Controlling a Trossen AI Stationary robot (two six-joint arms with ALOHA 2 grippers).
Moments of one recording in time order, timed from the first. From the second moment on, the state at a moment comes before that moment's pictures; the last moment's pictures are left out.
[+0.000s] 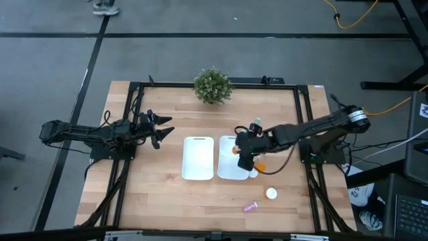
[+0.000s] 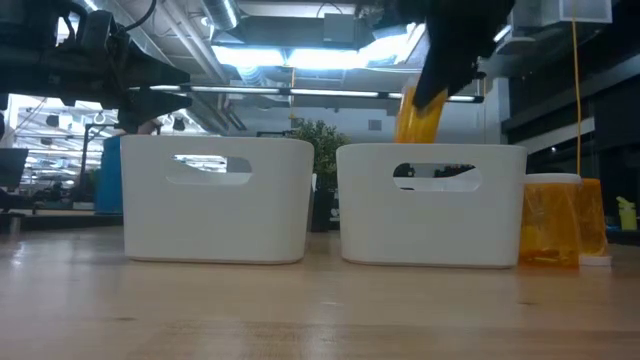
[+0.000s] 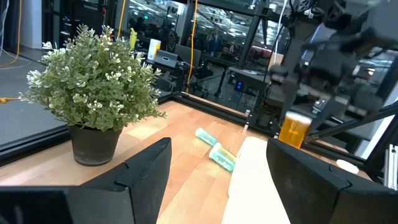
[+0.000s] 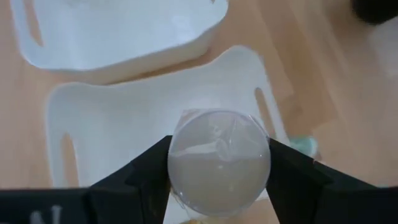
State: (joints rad) left arm 0.03 0.33 0.01 0.37 -0.33 -0.28; right arm 0.23 1.54 1.19 -0.74 0.30 0.45
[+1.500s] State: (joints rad) left arm 0.03 0.33 0.01 0.37 -0.33 -0.28; right arm 0.11 1.78 1.26 -0.63 0.19 0.34
